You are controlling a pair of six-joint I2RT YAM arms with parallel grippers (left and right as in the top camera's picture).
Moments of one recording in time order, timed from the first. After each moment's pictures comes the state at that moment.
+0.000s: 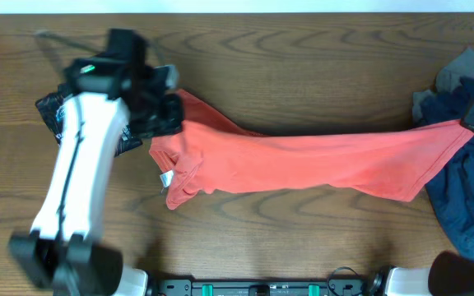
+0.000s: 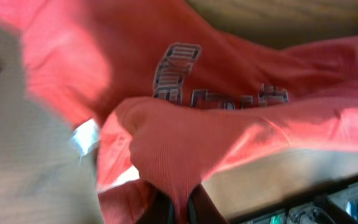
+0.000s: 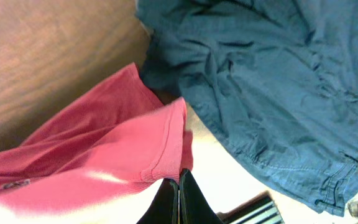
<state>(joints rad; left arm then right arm) -0.14 1.69 1.63 -1.32 0.35 -0.15 -0.35 1.59 1.92 -1.59 0.09 0.17</state>
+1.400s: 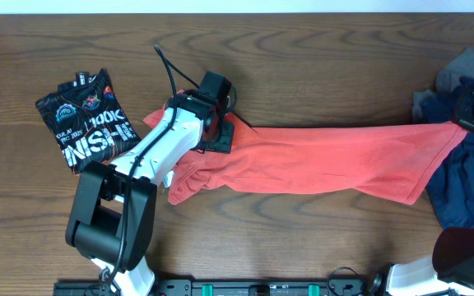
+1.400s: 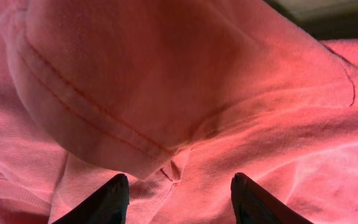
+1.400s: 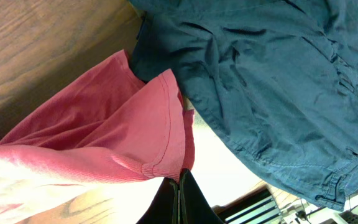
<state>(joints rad) -0.41 1.85 1.26 -0.77 0.06 -0.25 -0.35 1.70 1.90 -1.59 0.10 0.17</state>
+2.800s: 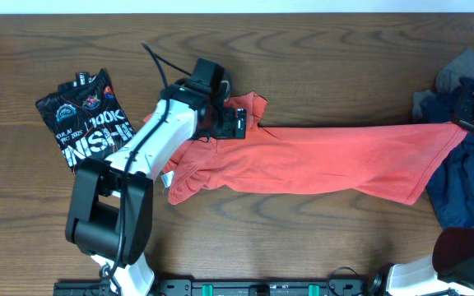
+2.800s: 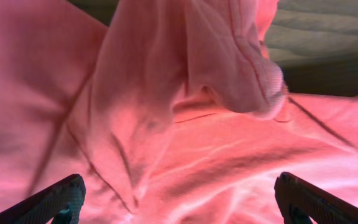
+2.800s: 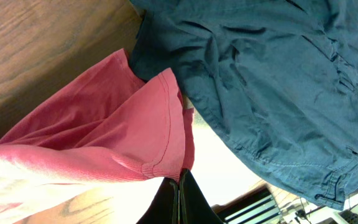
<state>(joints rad) -0.37 1.87 1.33 -0.73 0.20 -0.31 -0.35 1.70 1.90 -1.59 0.10 0.17</state>
